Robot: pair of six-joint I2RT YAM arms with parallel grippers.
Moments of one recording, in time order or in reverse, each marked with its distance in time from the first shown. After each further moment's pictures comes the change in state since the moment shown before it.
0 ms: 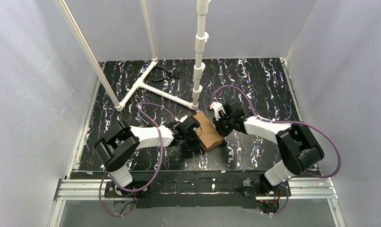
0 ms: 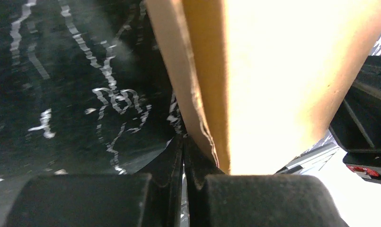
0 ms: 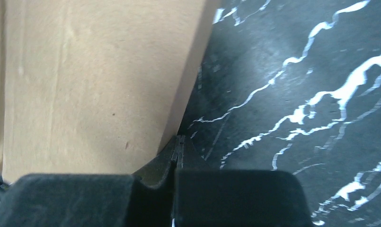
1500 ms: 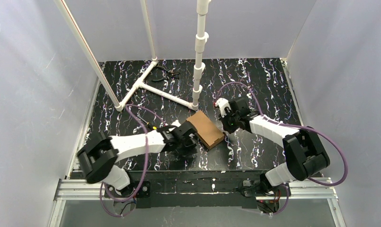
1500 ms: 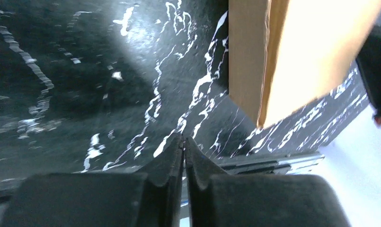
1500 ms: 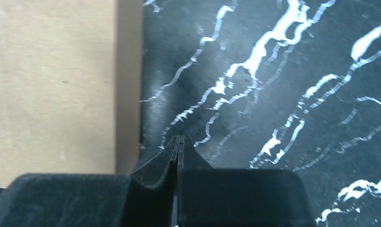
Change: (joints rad) left arm -0.082 -0.115 0.048 -0.283 -0.083 -0.216; right arm -0.038 -0.072 0.010 -0.055 0.142 -0.093
